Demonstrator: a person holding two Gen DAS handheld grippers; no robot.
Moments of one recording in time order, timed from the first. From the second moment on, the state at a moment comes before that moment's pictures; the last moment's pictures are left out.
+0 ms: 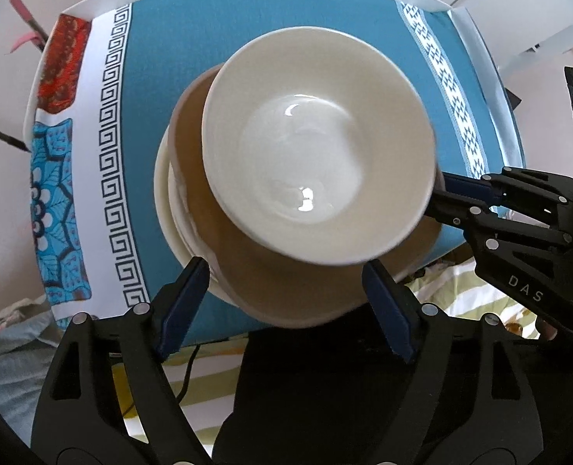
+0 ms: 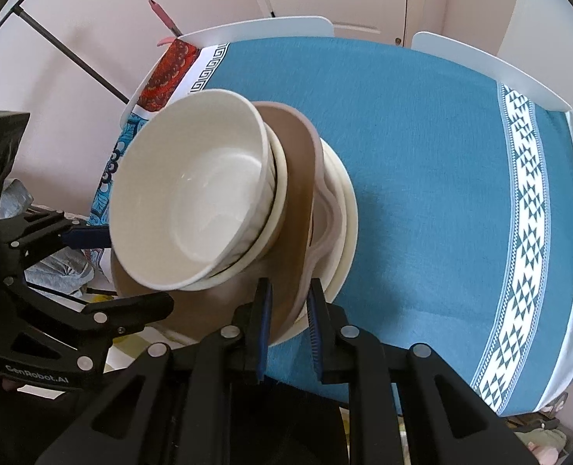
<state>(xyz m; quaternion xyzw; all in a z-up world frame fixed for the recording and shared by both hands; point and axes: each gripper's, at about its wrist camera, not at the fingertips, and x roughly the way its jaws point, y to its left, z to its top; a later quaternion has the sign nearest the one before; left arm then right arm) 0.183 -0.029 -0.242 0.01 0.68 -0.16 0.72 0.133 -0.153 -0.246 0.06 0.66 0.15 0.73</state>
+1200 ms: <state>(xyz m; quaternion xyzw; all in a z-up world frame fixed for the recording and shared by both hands) 0.036 -0.029 0.060 0.02 0.16 -0.05 0.99 -0.007 -0.195 0.051 0.03 0.24 -0.04 0.97</state>
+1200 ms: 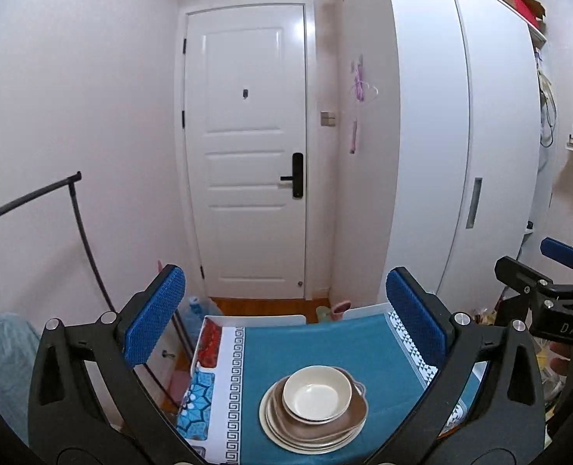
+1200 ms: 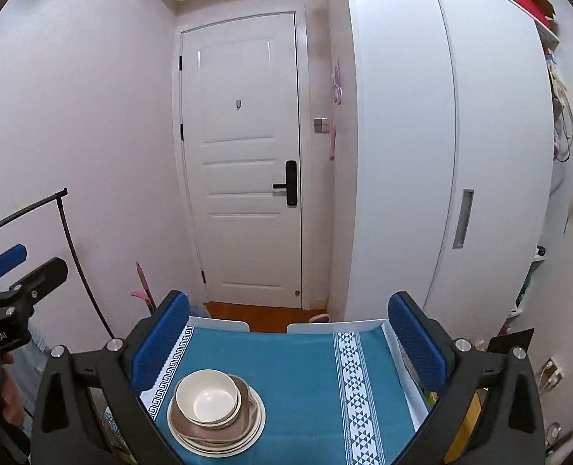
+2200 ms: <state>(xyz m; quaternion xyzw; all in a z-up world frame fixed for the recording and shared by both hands) 0.038 -0.036 0.056 0.02 0.16 -0.04 0.99 0.000 -0.193 0.054 0.03 0.23 -0.06 0.97</state>
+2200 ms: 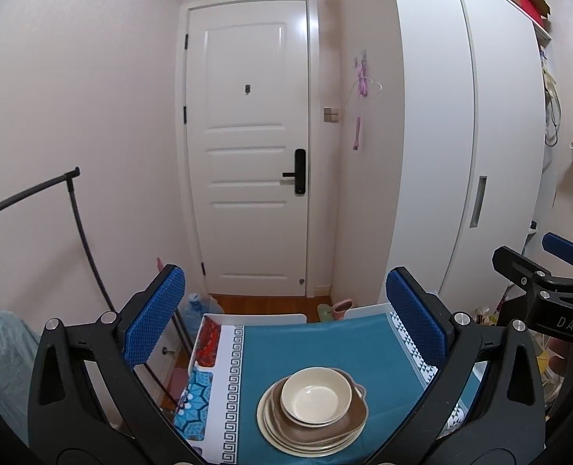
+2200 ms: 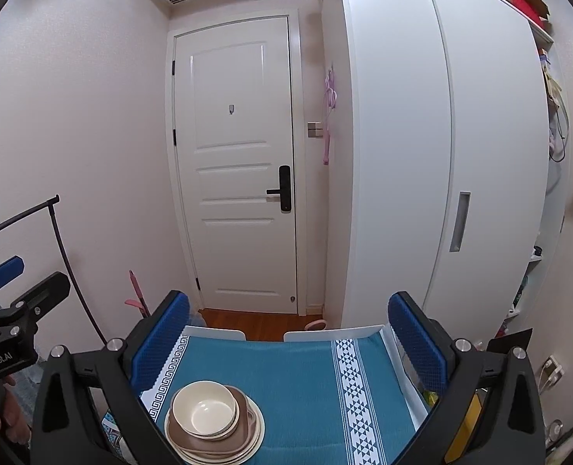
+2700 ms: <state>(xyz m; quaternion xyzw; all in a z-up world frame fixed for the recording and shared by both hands) 0.042 -0.033 0.055 0.02 0.16 -0.04 0.99 0.001 -0.193 0.053 0.03 0.23 -0.06 0.97</state>
